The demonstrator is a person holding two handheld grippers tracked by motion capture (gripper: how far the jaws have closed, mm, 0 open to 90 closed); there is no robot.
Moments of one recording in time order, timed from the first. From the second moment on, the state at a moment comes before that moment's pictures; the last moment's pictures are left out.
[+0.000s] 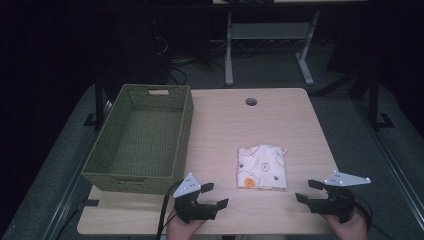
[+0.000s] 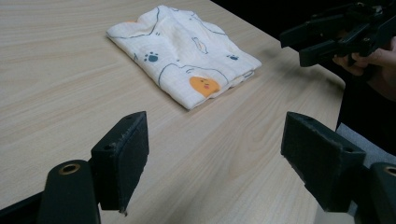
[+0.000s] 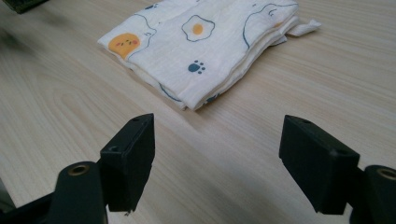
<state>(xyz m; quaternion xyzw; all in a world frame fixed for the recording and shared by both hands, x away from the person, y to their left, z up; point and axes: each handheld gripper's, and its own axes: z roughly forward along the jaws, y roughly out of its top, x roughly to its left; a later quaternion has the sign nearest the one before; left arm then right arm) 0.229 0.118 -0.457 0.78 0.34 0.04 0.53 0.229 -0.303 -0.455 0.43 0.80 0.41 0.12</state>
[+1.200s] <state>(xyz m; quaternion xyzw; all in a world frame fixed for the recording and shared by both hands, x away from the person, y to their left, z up) 0.294 0.055 -0.444 0.78 0.39 0.03 0.48 0.300 -0.275 -0.428 0.45 0.80 0.40 0.09</state>
